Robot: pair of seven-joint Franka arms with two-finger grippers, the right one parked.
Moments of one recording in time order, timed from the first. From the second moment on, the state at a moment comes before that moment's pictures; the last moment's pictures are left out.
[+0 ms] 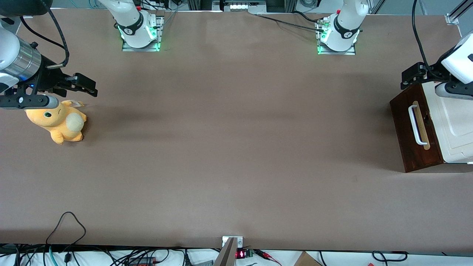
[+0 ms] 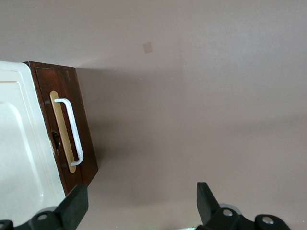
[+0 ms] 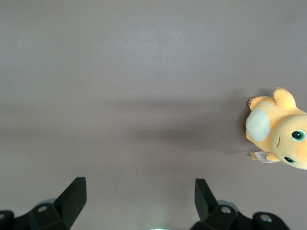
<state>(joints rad) 0.00 0.01 -0.03 -1.57 0.02 1.50 0.10</state>
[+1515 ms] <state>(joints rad) 0.01 0.12 -0.22 -1.89 0.73 1.56 -0.32</state>
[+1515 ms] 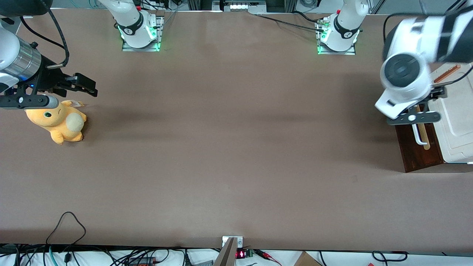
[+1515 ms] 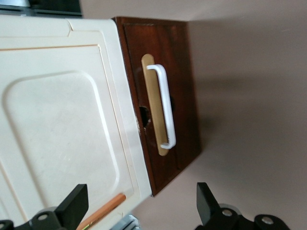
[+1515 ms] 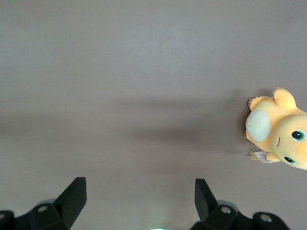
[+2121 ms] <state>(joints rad) 0.01 0.34 -0.23 -2.00 1.08 1.59 -0.52</state>
